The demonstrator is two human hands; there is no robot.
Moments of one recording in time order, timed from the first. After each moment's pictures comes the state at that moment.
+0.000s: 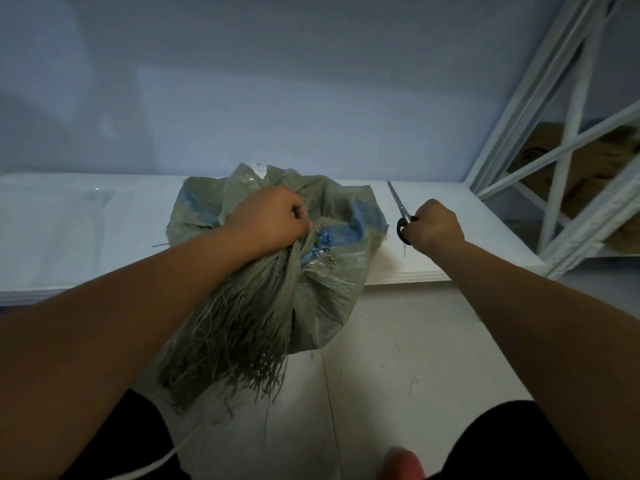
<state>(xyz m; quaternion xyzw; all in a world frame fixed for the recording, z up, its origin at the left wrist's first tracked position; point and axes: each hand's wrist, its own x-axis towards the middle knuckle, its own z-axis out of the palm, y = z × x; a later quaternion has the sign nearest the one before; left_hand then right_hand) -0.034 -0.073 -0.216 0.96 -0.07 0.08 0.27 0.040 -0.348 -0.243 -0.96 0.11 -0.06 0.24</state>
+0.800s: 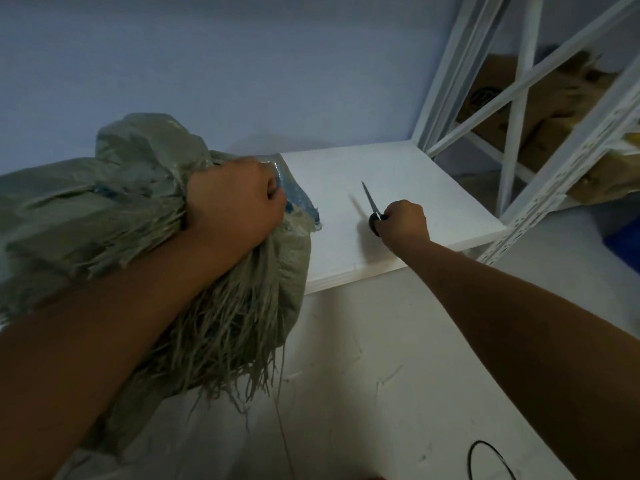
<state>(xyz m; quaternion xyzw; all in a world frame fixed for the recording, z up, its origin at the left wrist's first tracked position) 0.091 -0.191 -0.268 0.95 -0.10 0.28 0.07 0.151 -0.460 -0.352 -0.95 0.16 -0.07 0.25</state>
